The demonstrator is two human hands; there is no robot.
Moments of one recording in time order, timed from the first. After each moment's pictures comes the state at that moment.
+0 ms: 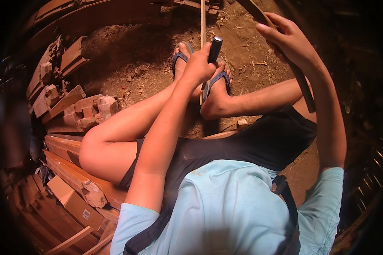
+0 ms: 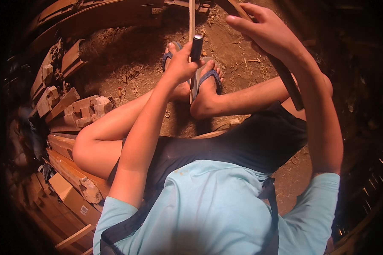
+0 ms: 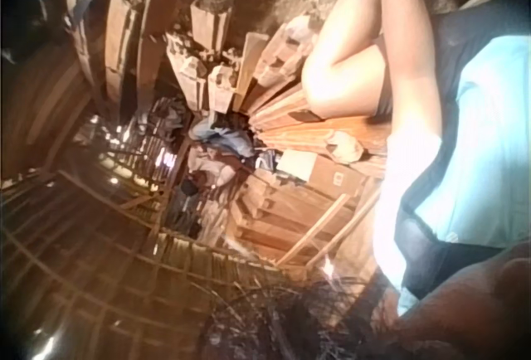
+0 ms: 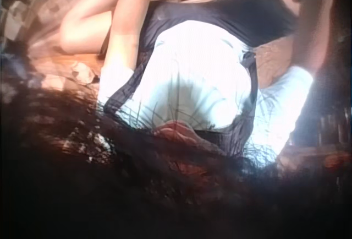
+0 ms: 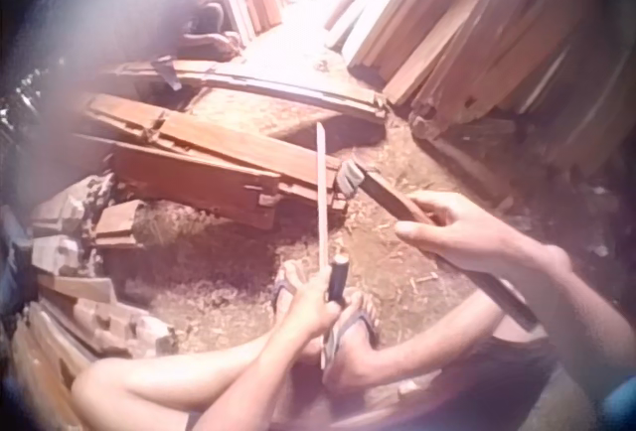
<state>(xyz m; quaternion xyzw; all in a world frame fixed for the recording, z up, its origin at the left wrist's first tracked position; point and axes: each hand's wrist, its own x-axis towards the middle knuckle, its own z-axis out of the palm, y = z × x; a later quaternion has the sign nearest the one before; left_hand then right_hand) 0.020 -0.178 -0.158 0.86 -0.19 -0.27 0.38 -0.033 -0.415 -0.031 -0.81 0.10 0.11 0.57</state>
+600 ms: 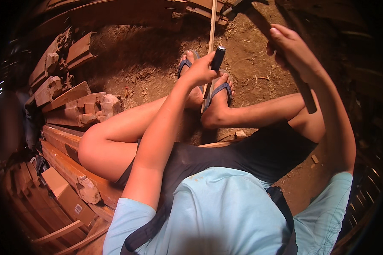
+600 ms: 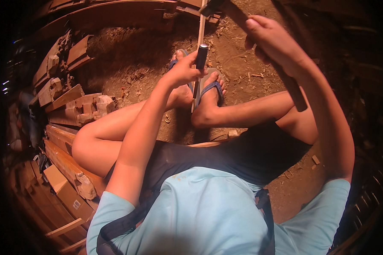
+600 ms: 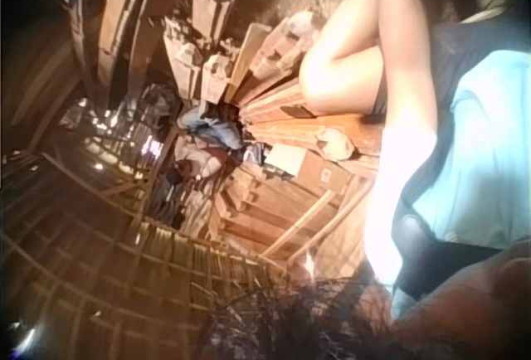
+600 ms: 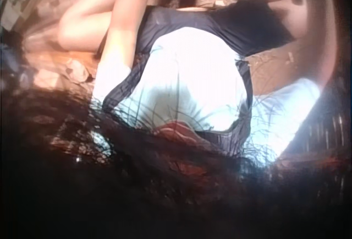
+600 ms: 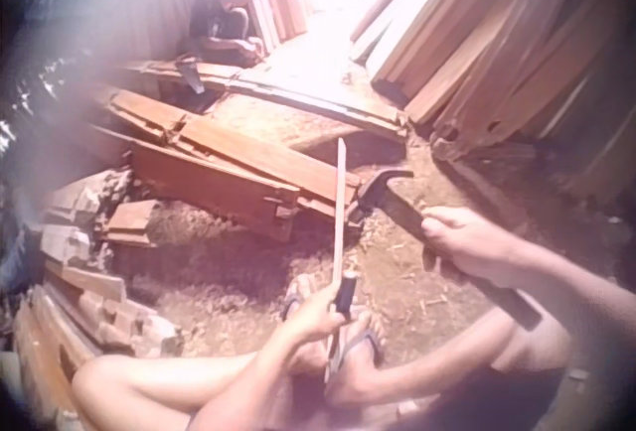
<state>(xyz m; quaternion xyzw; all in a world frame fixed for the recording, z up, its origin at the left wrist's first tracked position) 0.049 -0.166 -0.189 0.77 -0.18 -0.38 0.48 -0.004 -0.425 -0.022 -0.79 0.13 0.18 0.58</state>
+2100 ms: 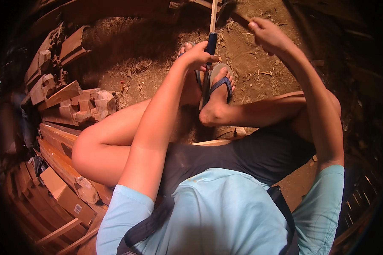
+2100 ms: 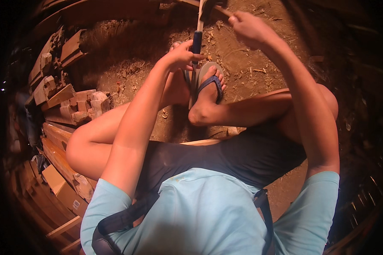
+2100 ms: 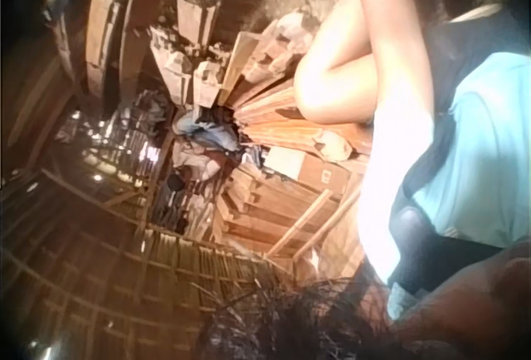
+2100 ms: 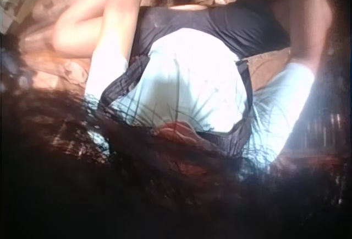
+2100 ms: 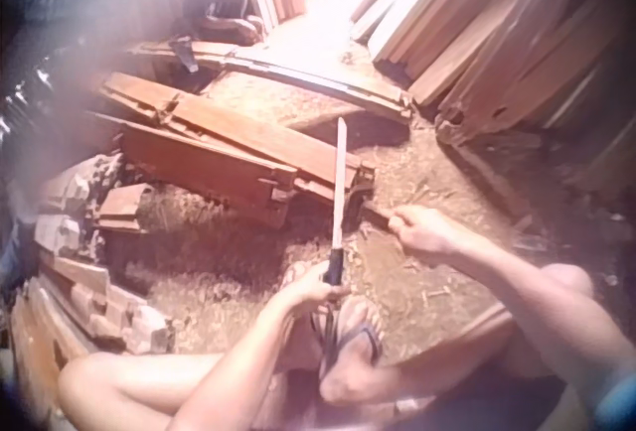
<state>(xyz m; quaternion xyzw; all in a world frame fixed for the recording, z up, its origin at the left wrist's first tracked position) 0.089 -0.178 -0.207 0.75 0.00 -0.51 0.43 0.047 -0.411 -0.101 -0.87 0.13 0.20 0.43</state>
